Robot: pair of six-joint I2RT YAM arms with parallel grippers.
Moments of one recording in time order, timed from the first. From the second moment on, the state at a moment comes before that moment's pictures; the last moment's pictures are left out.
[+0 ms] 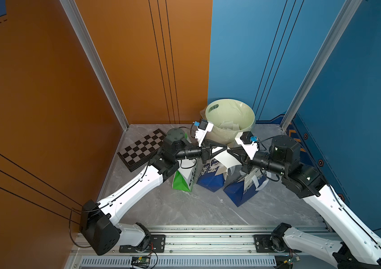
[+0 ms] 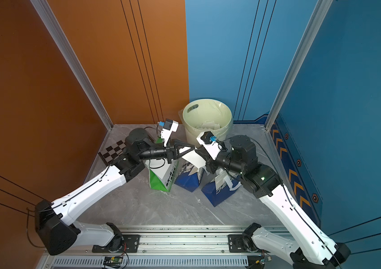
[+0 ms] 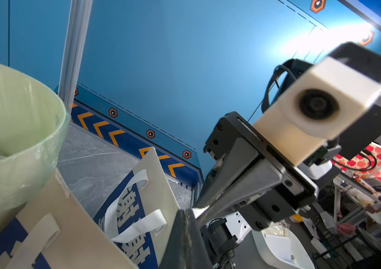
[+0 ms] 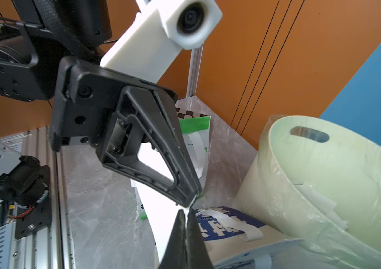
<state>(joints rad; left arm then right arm) -0.65 1.35 1.24 0.12 0.72 -0.57 0.64 1.02 1.27 -0.51 -0.29 -0.27</state>
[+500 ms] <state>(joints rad) -0.58 1.36 1.37 -0.22 0.39 -0.69 0.78 0.92 1.21 -0.44 -0.44 -0.49</state>
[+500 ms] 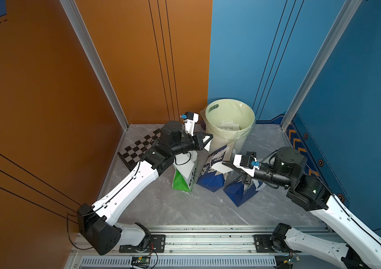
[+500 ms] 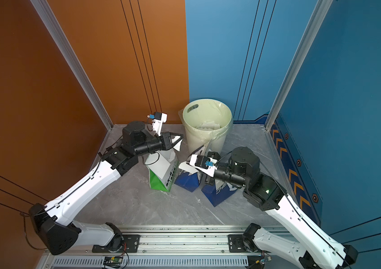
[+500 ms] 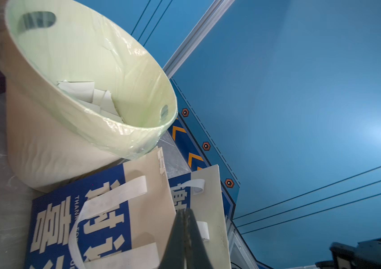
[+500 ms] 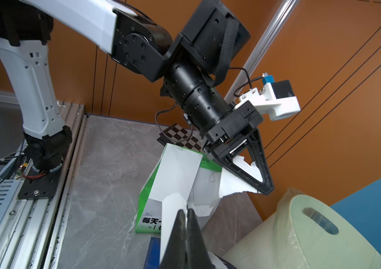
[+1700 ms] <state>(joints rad) -0.54 2.17 2.42 -0.43 0.31 -0.38 0.50 0.83 1.05 -0.01 -0.16 0.05</state>
